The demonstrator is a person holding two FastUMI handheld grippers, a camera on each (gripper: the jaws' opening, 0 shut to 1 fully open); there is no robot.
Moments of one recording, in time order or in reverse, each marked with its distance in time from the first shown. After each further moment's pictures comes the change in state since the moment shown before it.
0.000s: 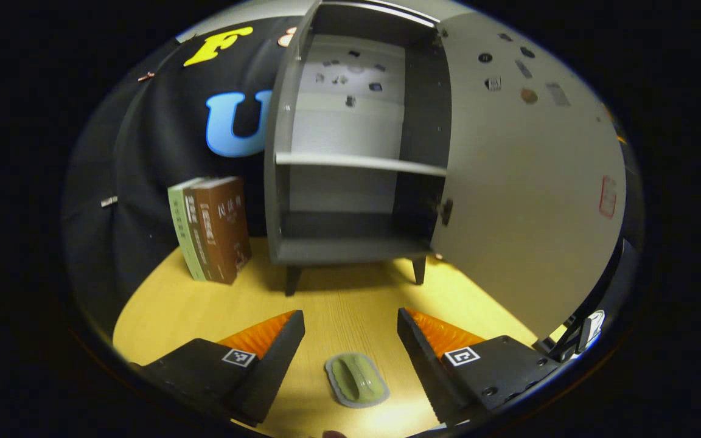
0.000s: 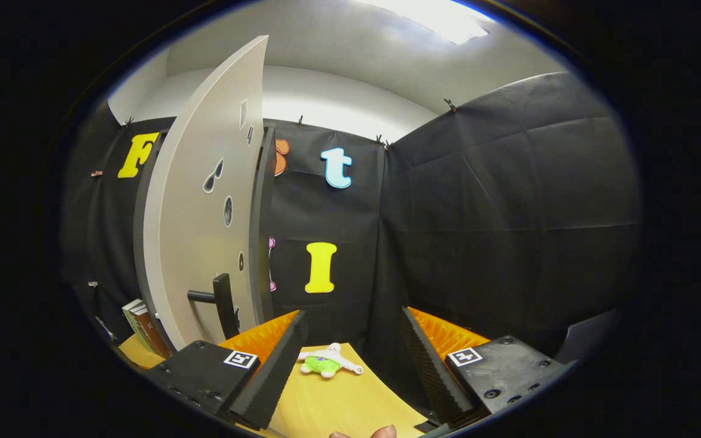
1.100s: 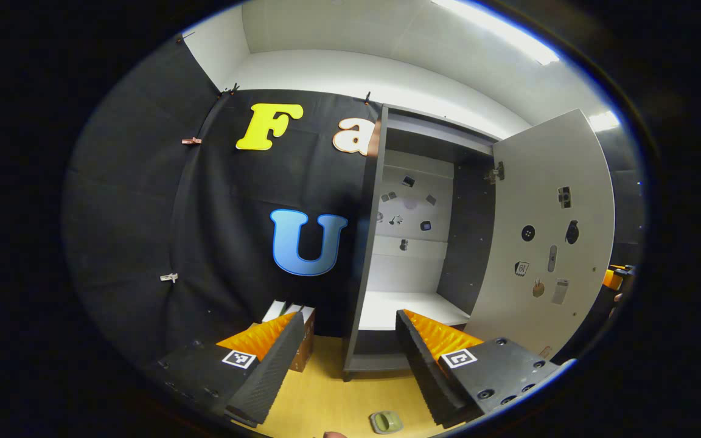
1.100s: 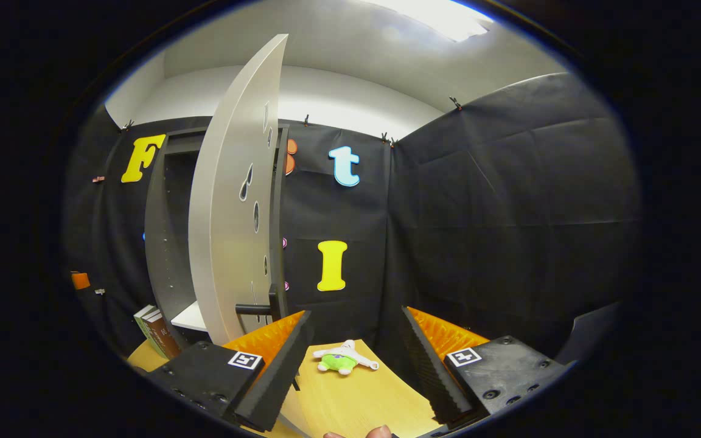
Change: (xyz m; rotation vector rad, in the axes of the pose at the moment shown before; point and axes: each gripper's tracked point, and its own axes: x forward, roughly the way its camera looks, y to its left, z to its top) left arm -0.181 0.118 0.255 -0.050 -0.334 0.171; right arm -0.016 0.044 0.006 0.019 0.029 0.005
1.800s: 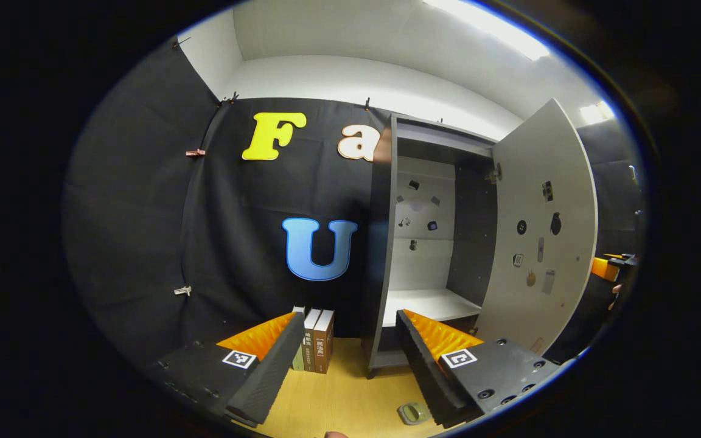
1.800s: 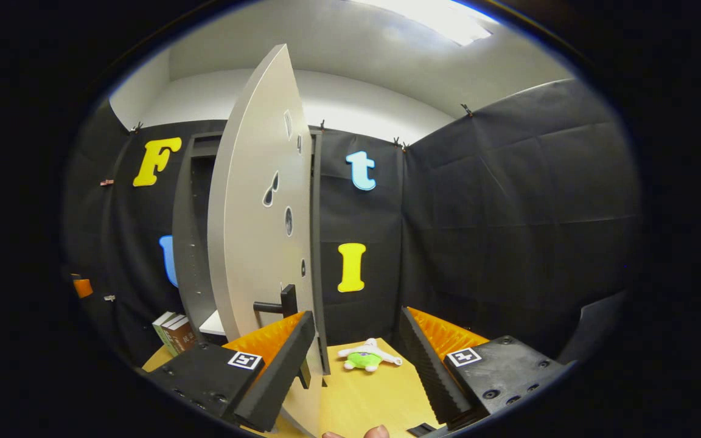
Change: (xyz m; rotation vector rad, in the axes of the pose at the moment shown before) left arm -0.029 0.050 0.009 0.046 -0.013 -0.018; right arm -0.038 0.093 -0.002 0.018 -0.009 0.061
